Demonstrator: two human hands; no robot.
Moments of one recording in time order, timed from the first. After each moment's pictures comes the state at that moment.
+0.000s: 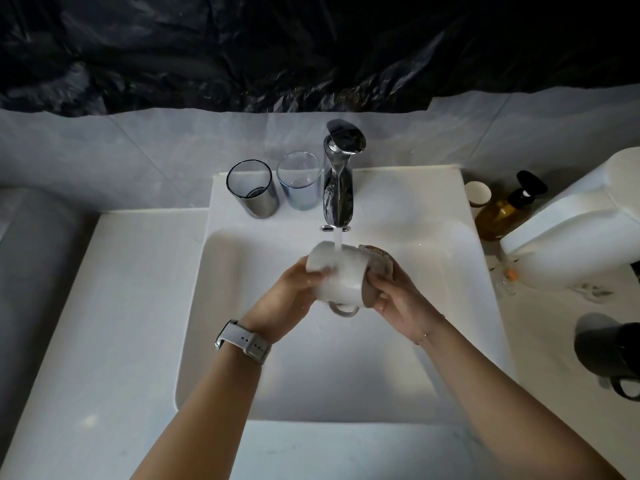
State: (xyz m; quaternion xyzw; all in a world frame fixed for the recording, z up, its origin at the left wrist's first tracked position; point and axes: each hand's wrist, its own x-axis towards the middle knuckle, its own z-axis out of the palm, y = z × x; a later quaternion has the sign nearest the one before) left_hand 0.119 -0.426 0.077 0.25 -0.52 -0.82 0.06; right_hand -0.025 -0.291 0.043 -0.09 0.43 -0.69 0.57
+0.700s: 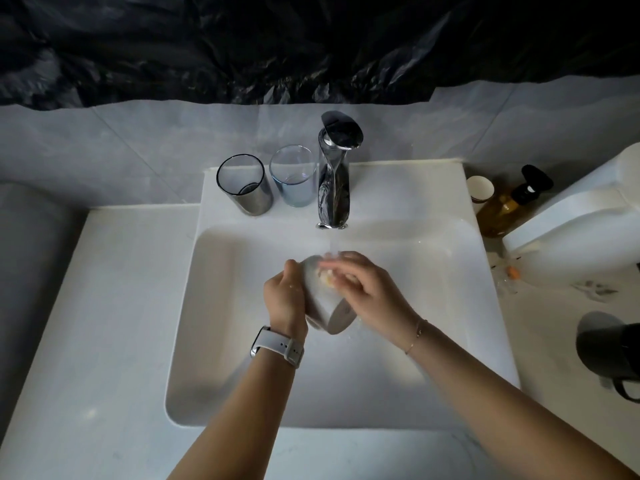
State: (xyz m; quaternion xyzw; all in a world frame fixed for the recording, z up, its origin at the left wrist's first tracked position) left_hand 0.093 -0.410 0.034 0.60 -0.44 -0.61 0.27; right_hand -0.001 -0.311 0.060 -0.44 0.70 -0.47 0.30
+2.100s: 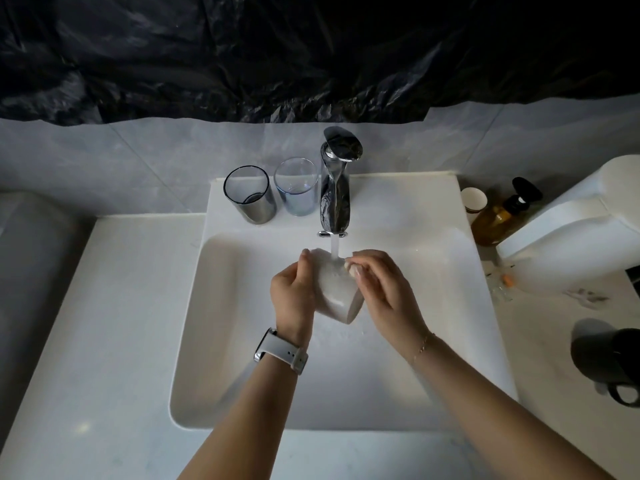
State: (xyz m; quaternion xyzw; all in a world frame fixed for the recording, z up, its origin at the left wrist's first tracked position) left_hand 0.091 -0.405 0.056 0.51 -0.54 -0.59 0.31; right_hand -0.006 -0.294 0.064 -0.43 0.73 -0.52 0.15
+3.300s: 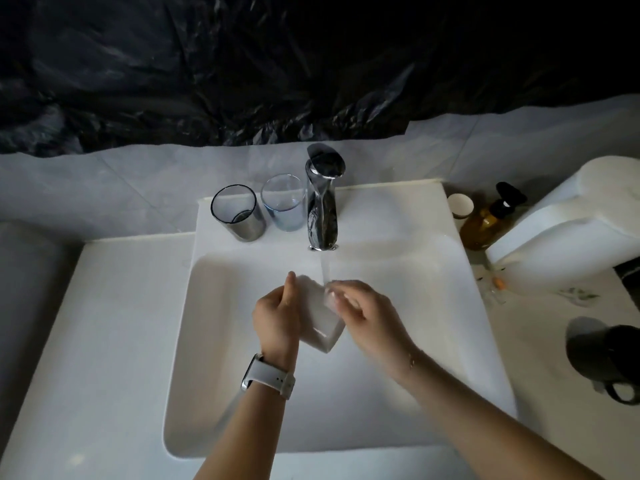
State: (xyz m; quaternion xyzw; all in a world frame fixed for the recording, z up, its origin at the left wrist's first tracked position) left_hand 0.103 -0.415 0.035 0.54 -0.59 -0.54 0.26; right_hand 0.012 -0.299 0.075 -0.36 0.80 -0.43 0.23
